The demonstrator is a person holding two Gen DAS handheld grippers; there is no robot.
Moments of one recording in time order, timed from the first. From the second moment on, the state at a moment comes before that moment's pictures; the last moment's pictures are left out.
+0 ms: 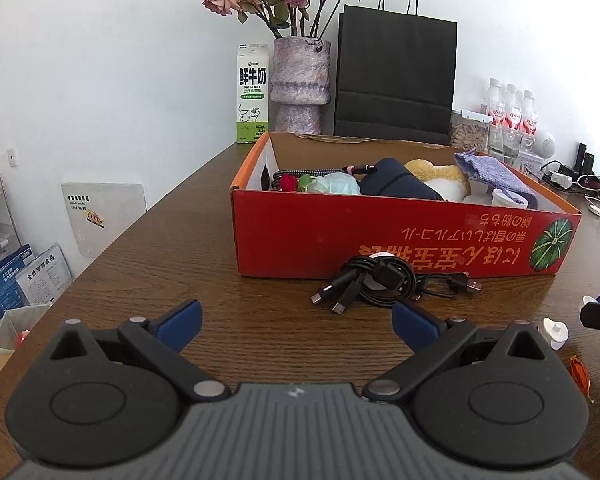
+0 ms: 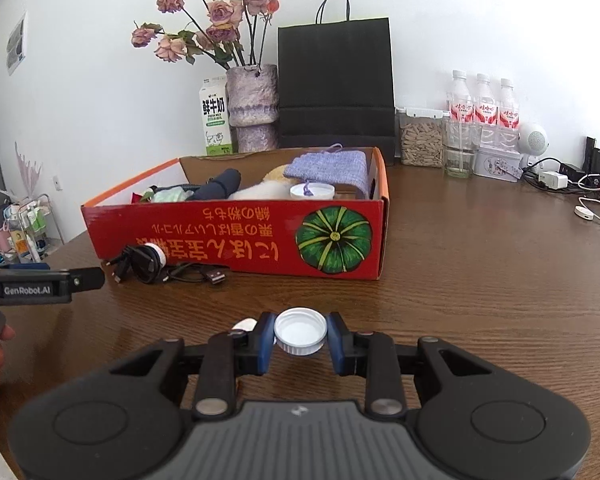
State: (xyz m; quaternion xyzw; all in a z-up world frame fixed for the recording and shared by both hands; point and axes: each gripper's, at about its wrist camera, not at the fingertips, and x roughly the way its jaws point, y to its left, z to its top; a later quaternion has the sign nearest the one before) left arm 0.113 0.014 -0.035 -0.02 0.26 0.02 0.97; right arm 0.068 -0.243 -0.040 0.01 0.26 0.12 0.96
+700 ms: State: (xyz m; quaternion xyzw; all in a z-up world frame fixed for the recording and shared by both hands) left arm 0.167 -0.021 -0.035 0.00 0.29 0.04 0.96; right arm 0.104 -0.226 -0.034 0.01 0.22 0.10 0.97
